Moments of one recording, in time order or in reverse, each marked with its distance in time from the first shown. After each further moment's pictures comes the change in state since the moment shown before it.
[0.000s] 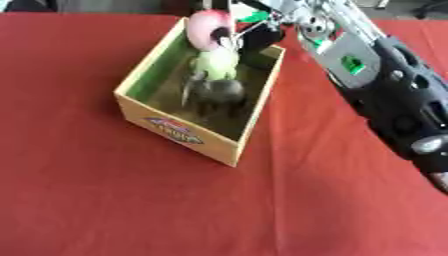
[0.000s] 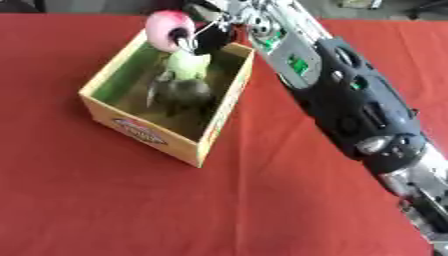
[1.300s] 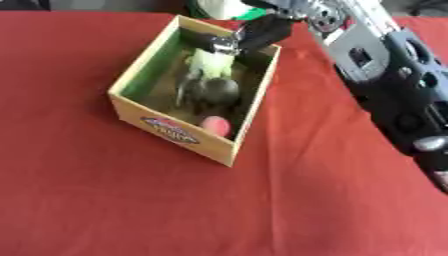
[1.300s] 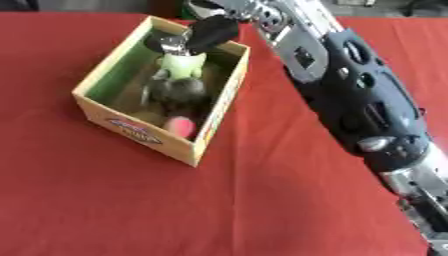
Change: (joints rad) left arm 0.000 0.000 0.000 0.000 0.000 0.008 0.004; right arm -0.010 -0.018 -0.116 -0.099 0.089 -0.135 0.055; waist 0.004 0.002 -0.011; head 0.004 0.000
